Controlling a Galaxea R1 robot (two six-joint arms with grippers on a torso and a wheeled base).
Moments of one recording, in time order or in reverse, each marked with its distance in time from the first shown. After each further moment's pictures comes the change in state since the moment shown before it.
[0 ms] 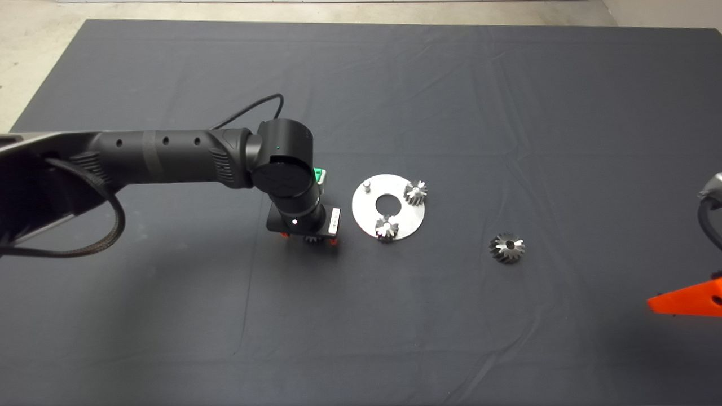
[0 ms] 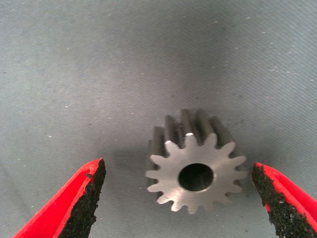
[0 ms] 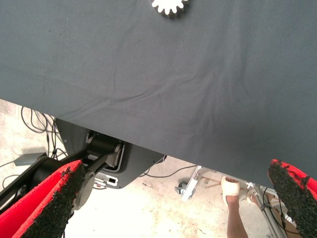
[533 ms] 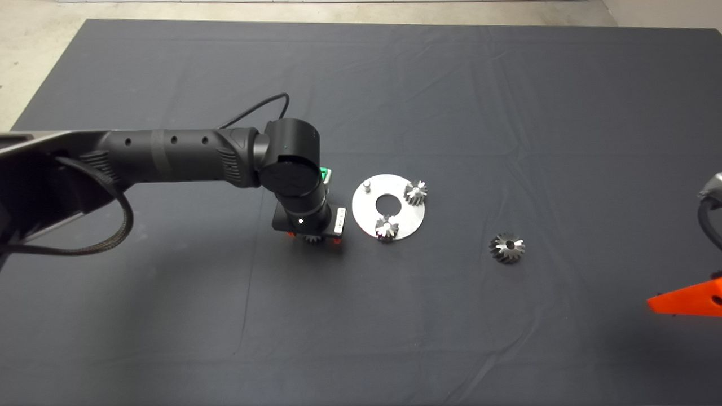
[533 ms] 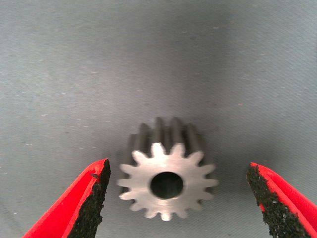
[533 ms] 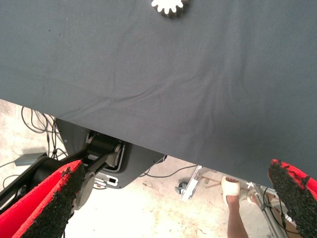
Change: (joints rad) left arm 0.000 0.033 -0.021 0.000 -0.001 0.000; right arm 0.000 0.000 0.000 0.000 0.000 0.000
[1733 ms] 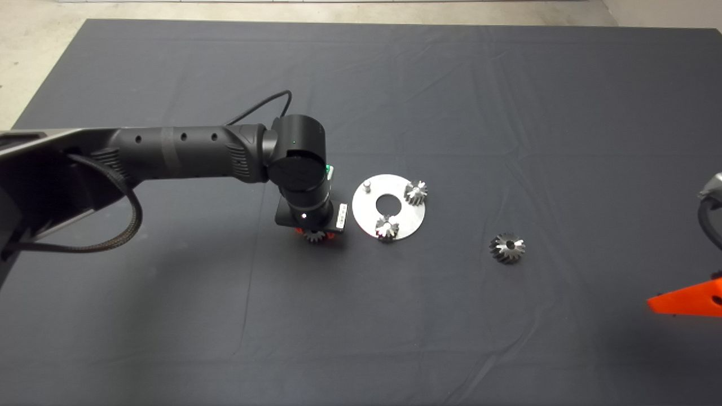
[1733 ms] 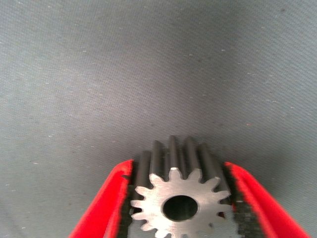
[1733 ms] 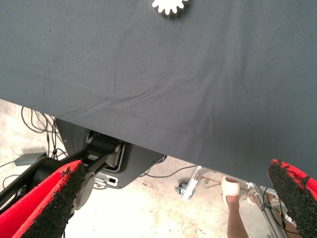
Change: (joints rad) left arm 0.000 0.019 -0.046 0.000 0.007 0.041; right arm 0.000 0.000 0.000 0.000 0.001 0.000
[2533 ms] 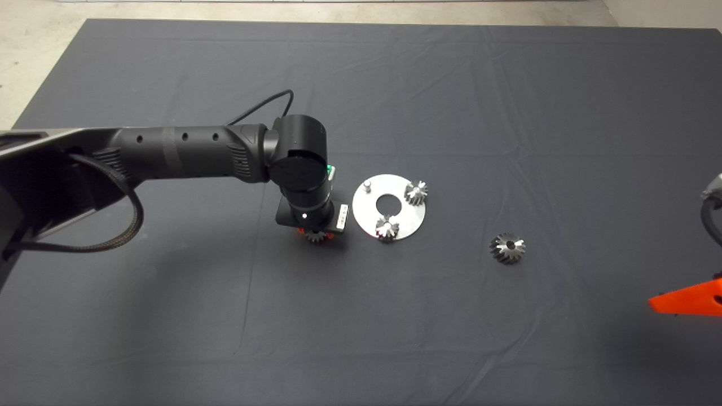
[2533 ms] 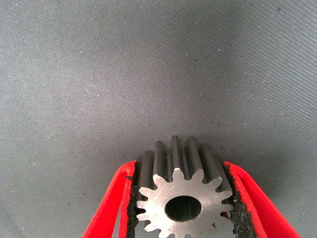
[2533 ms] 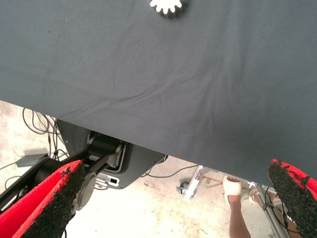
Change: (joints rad) left arm 0.000 0.004 0.000 0.000 0.000 0.004; right arm 0.000 -0.011 0.000 0.000 0.001 0.000
